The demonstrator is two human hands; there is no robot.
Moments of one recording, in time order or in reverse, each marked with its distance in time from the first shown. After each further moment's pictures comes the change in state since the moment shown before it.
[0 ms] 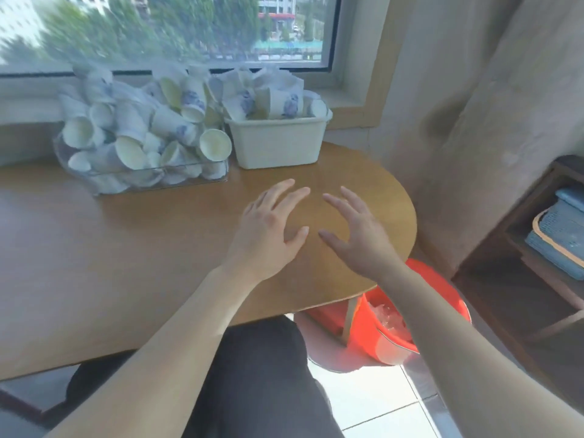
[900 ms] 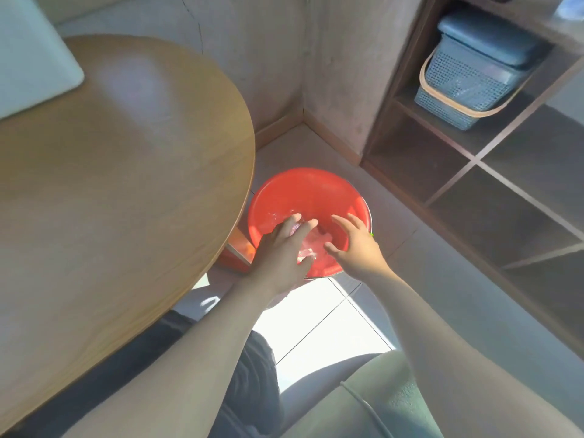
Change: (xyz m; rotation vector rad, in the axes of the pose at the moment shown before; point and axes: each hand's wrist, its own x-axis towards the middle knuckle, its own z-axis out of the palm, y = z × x) left_hand 0.005 0.142 0.335 -0.163 -0.762 0.100; right_hand -0.159 0.313 0.023 0.150 -0.110 0.847
